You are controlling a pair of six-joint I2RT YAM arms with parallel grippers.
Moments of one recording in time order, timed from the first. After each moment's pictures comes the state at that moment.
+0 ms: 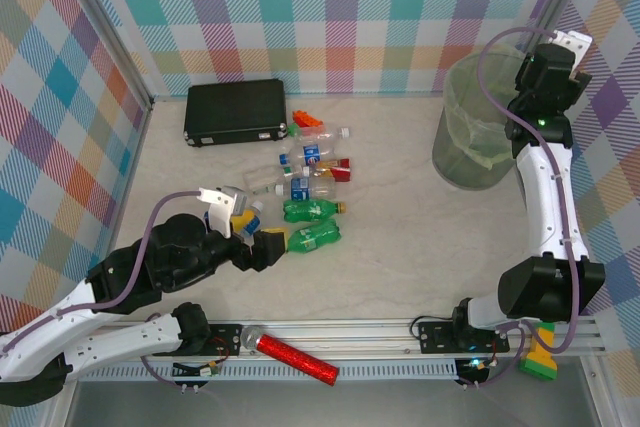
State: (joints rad) left arm -1.07 0.63 0.97 -0.74 -0.23 -0.53; right arm -0.12 1.43 1.57 -0.33 0.56 0.05
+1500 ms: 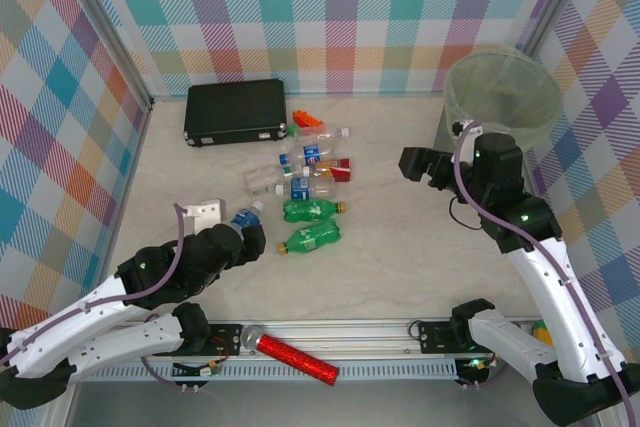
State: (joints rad) left arm -1.00 0.68 0.83 -1.04 -0.58 -0.95; right arm 0.34 0.91 1.13 -0.68 -0.15 0.46
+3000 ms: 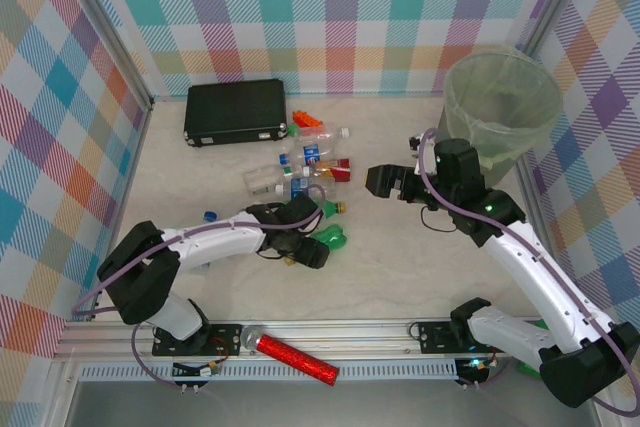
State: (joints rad) left arm -0.87 1.53 0.90 -0.58 0.06 -0.39; right arm 0.48 1.00 1.03 -0.58 -0.30 0.54
